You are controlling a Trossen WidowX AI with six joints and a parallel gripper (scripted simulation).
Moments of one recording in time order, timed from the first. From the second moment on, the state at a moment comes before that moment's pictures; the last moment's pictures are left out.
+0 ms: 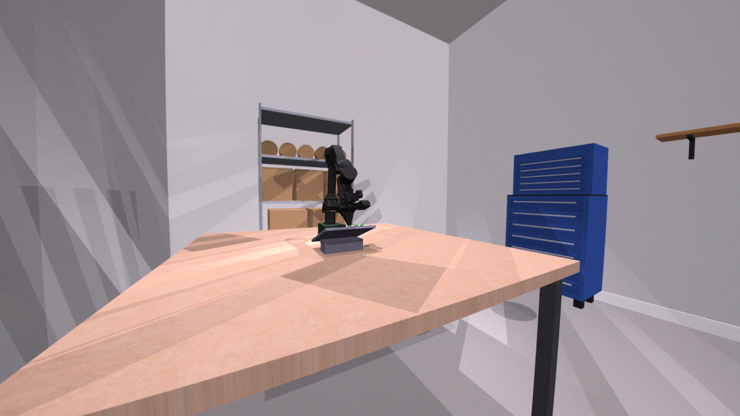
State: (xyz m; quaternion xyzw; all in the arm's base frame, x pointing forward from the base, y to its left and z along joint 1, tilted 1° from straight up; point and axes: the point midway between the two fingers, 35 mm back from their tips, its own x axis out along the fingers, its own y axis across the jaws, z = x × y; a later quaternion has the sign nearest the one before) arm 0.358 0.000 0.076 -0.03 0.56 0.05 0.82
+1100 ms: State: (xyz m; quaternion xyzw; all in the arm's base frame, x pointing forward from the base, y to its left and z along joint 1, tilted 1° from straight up) arm 0.269 0.010 0.110 -0.02 0.56 0.06 0.83
